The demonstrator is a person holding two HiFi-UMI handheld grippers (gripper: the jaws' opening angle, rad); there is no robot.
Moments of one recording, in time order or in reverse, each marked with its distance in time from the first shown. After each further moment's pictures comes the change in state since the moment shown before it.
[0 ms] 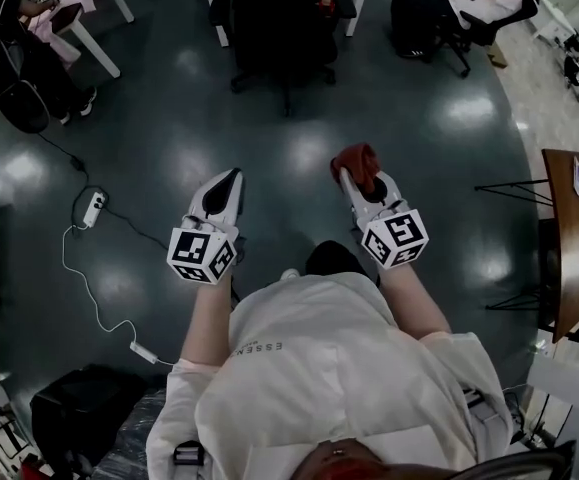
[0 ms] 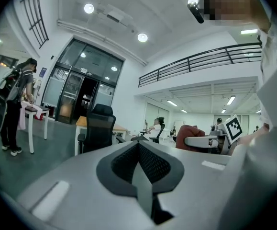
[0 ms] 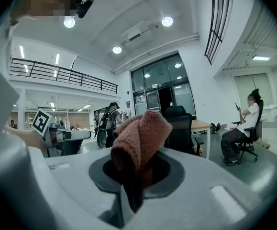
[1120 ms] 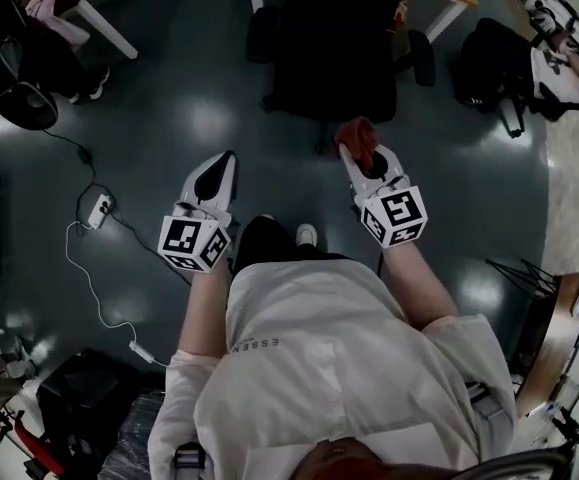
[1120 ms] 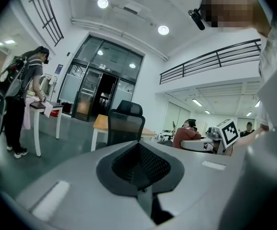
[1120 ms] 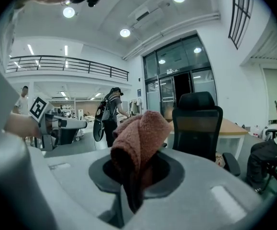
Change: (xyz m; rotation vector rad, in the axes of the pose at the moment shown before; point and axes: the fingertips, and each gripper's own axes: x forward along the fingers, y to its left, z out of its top) left arm 0.239 0.244 0.035 -0.041 0.005 0.173; right arm 0.358 -0.148 0.020 -0.105 0.103 0.160
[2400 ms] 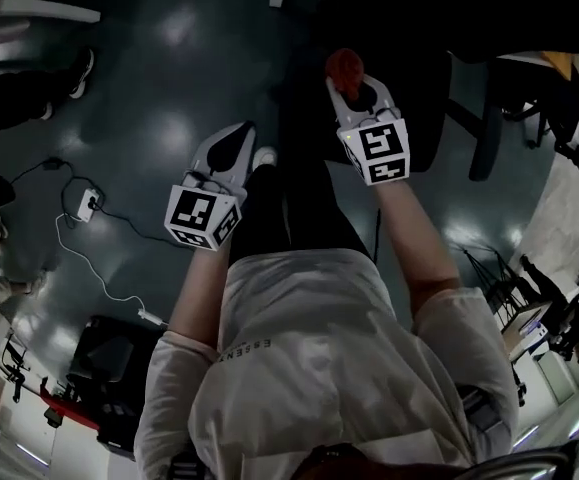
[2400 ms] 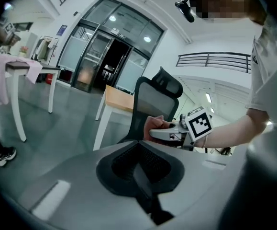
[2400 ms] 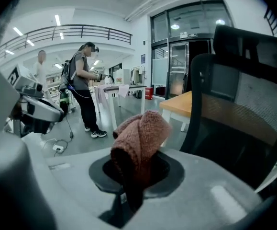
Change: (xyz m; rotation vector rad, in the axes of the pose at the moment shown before) left arm 0.331 0.290 -0.043 -0.198 0.302 -0.035; right arm 0.490 -0.175 -0.045 -0.103 0.391 0.062
